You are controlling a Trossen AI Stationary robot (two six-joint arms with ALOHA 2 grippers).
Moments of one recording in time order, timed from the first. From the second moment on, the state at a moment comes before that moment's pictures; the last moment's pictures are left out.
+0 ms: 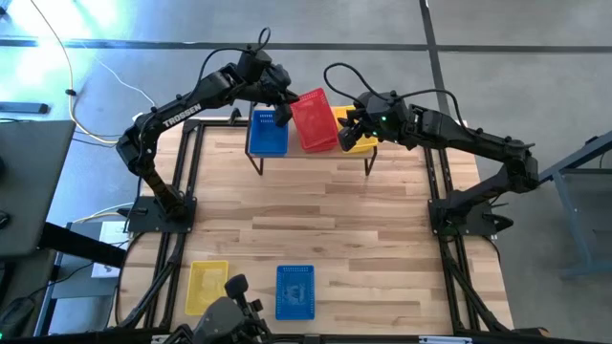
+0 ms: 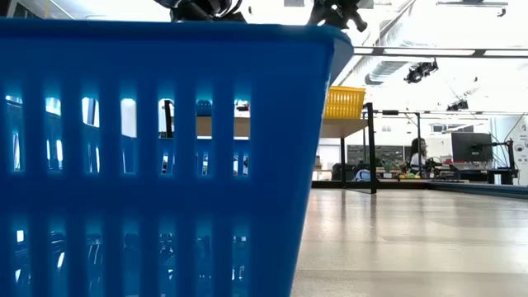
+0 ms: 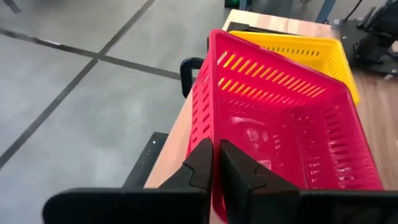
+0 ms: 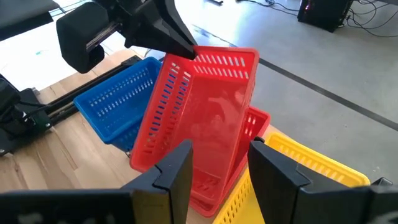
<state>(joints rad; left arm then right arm) 0.81 1.67 1.63 -0.59 0.26 0.24 -0.29 1.39 1.48 -0.62 0.36 0.29</state>
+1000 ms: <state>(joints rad) 0.81 1.71 1.63 -0.67 0.31 0.25 -0.29 1.39 1.48 -0.62 0.36 0.32</state>
